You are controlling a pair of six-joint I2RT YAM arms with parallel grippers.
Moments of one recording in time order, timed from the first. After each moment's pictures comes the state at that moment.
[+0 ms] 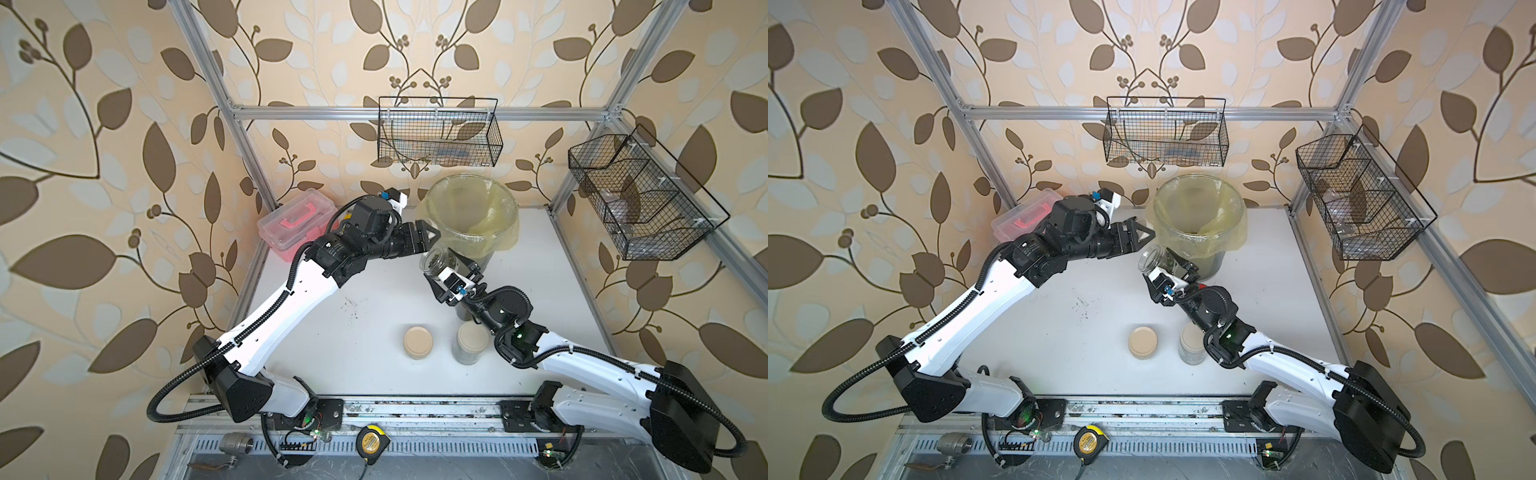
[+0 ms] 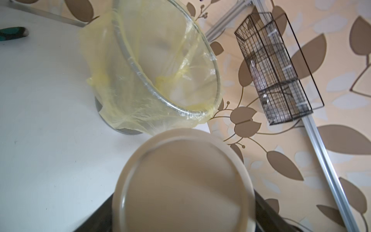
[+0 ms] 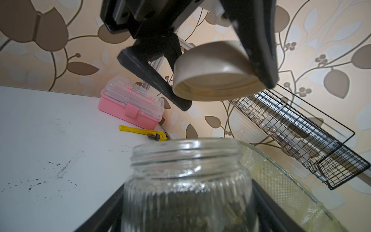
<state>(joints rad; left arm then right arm) -0.66 1.41 1.57 -0.61 0.24 -0.81 0.79 1.11 0.54 0.69 0.17 -0.59</state>
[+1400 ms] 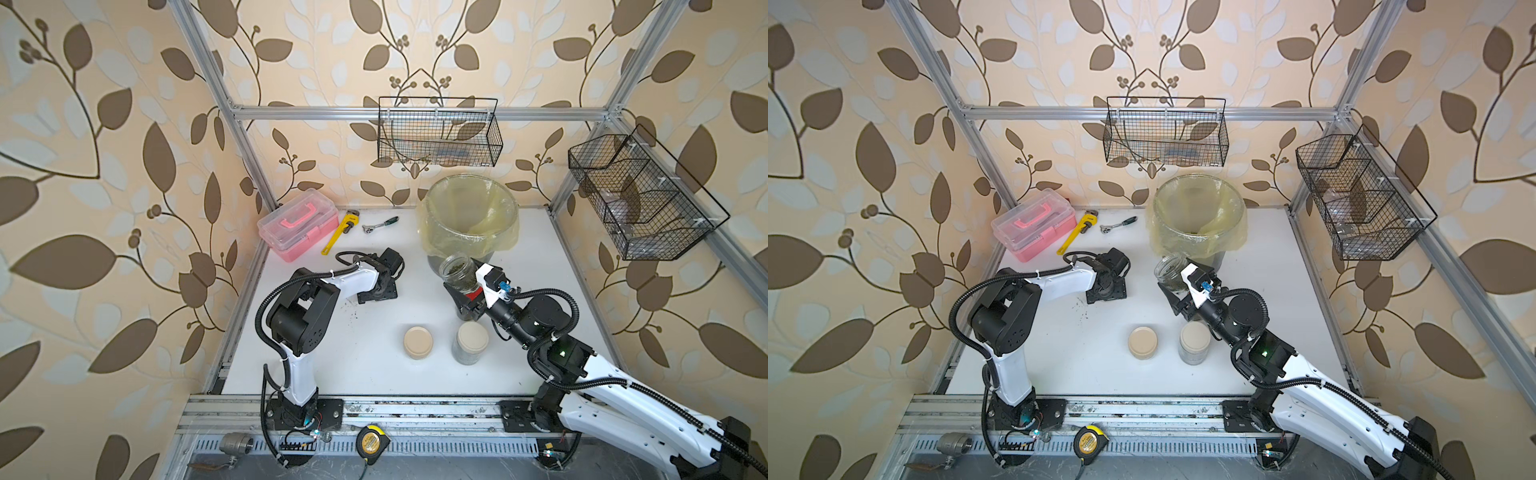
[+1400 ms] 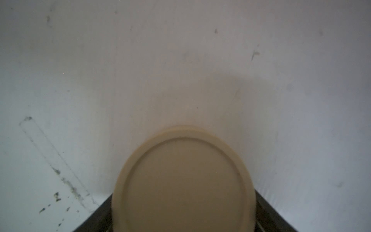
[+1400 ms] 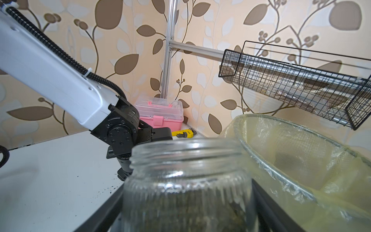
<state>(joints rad) -0.54 1.89 1.20 -0.61 -0.22 -0.74 0.79 0.75 0.57 0.23 0.13 -0.17</state>
